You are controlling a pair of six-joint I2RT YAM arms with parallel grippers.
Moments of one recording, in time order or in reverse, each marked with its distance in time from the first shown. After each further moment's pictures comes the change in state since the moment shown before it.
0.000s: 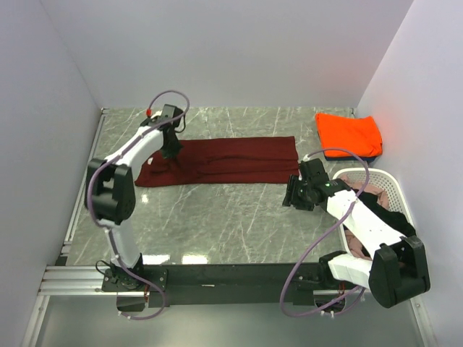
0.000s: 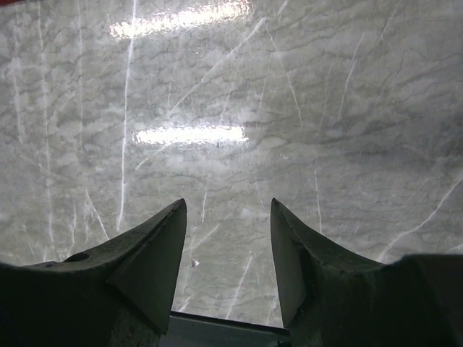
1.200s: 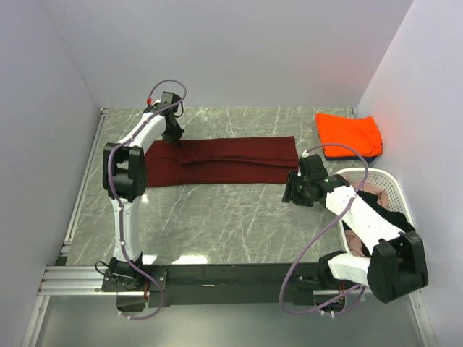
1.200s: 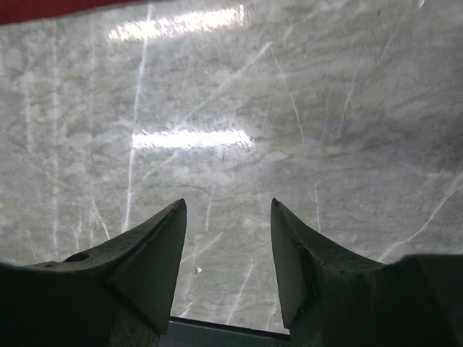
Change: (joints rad) left arm 0.082 0.378 0.426 0.010 0.079 0.006; right arm 0.000 0.034 0.043 -0.005 0.011 -0.020
